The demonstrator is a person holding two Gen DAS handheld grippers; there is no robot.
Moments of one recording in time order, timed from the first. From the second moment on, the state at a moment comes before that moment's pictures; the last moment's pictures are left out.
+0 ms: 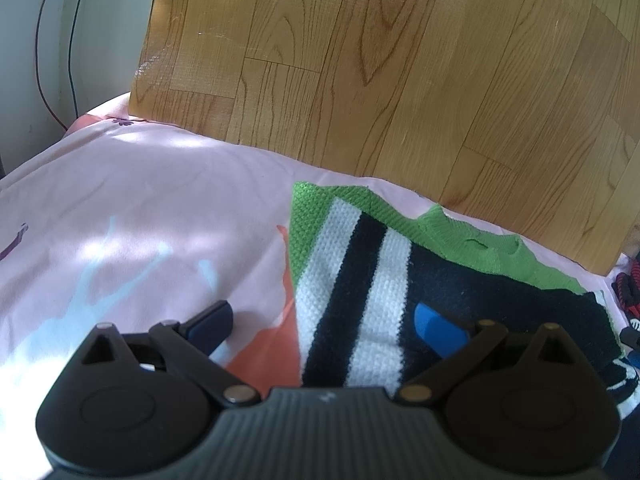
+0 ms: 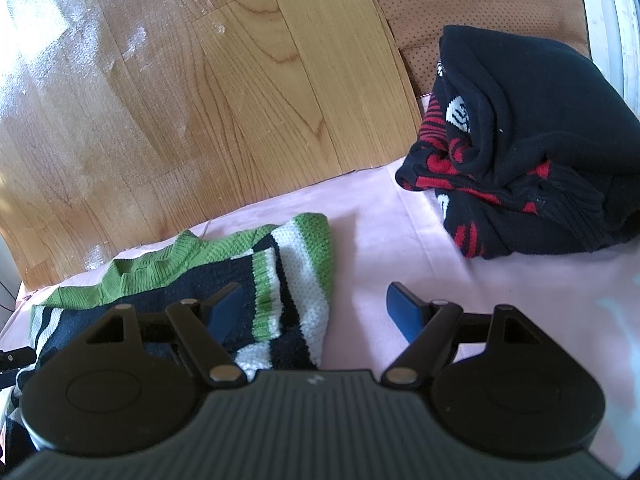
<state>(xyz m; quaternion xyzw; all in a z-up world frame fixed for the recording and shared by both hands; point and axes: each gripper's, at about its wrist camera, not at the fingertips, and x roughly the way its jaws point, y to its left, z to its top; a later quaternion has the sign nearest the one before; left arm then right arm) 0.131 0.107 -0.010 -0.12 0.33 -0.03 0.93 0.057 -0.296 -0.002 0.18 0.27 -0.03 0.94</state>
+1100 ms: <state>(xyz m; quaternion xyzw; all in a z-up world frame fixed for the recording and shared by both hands) 0.090 0.173 0.026 -0.29 0.20 -0.05 0.93 0.129 -0.189 0.068 -0.02 0.31 0.22 0.92</state>
